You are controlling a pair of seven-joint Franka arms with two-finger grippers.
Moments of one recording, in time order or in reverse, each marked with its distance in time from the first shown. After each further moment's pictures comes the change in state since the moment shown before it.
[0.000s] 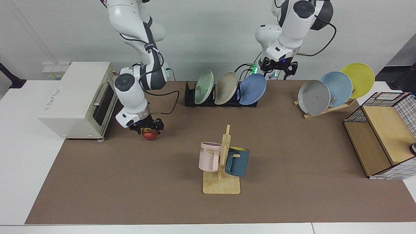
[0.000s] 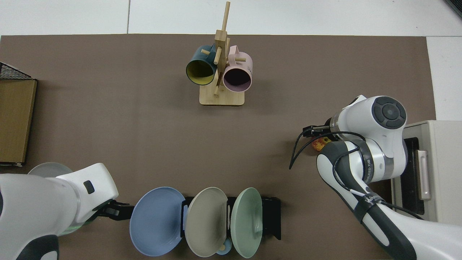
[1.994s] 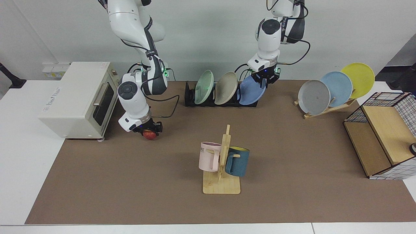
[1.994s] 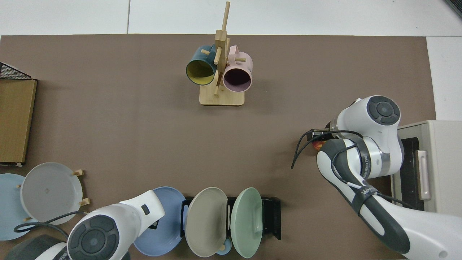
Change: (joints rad) left arm -0.023 -0.071 -0.153 -0.294 0.070 0.252 -0.120; right arm -0.003 0.044 0.001 -0.041 -0.015 0.025 -0.002
